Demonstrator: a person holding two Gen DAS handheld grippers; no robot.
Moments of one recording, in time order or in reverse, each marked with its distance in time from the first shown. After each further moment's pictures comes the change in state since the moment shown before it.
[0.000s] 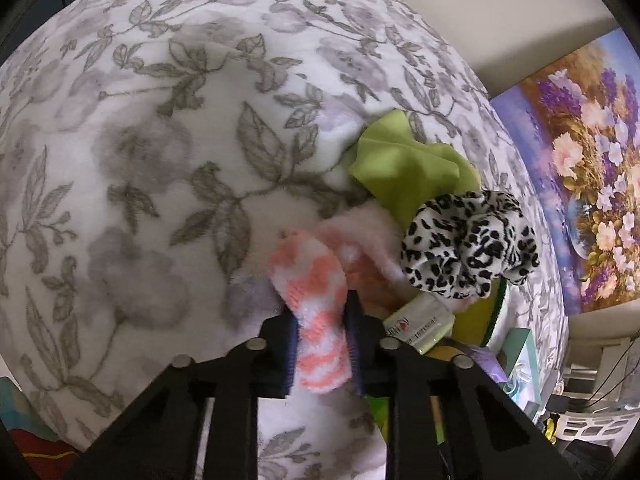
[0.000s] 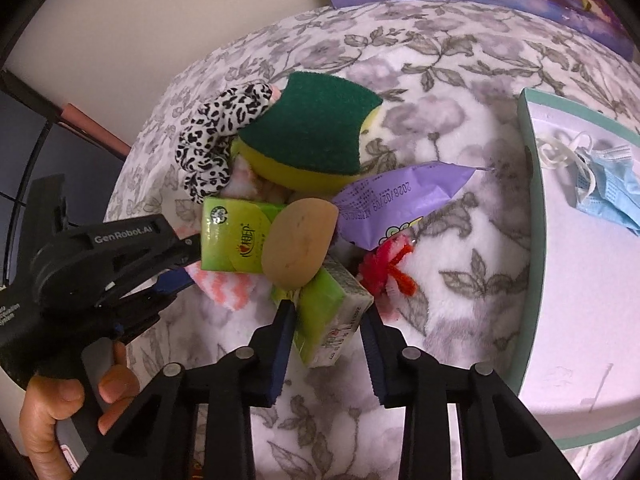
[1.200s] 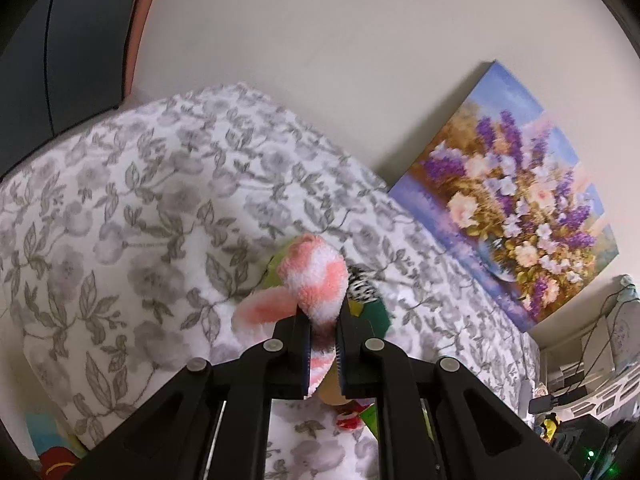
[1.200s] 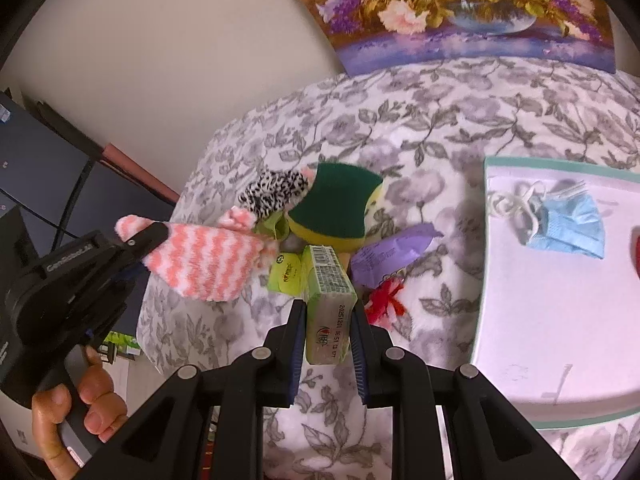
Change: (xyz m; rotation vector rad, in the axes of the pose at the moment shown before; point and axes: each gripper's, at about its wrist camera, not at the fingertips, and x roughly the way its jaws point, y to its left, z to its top) left arm -0.138 -0.043 -0.018 0.178 -0.393 -0.133; right arm -0.094 -0.014 0.000 0.020 -0.166 0.133
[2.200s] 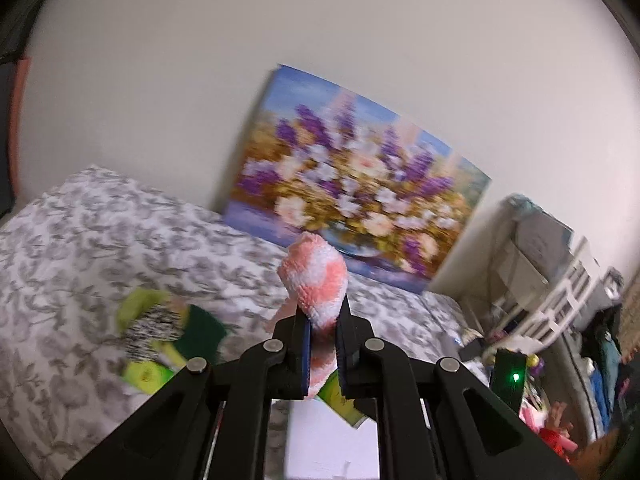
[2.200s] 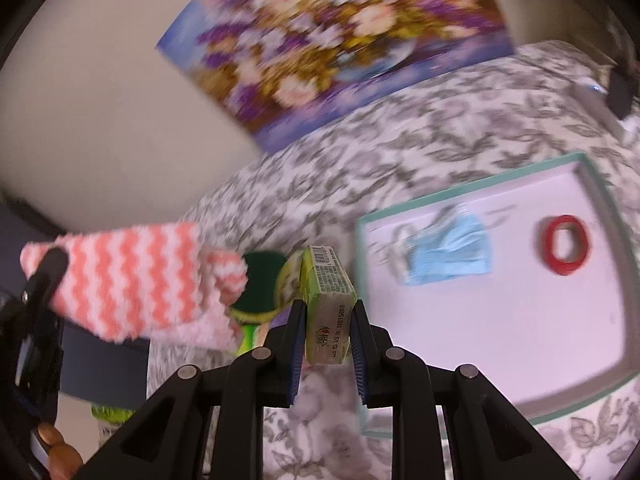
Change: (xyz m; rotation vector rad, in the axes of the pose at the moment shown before) left arm -0.069 -0.143 -0.052 0.358 -0.120 -0.358; right arm -0.082 -0.101 0.012 0.253 -0.192 -0.067
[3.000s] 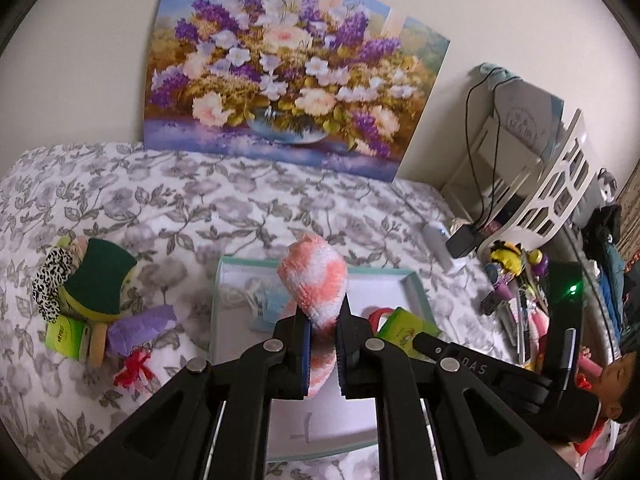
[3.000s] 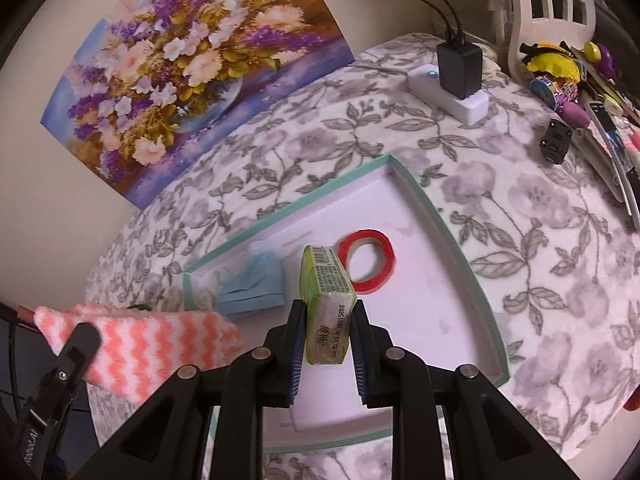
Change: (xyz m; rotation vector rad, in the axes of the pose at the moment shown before) left arm 0.089 -0.087 -0.075 0.188 0.323 -0.054; right arm -0.044 -0.121 0.016 0.175 -0.052 -0.318
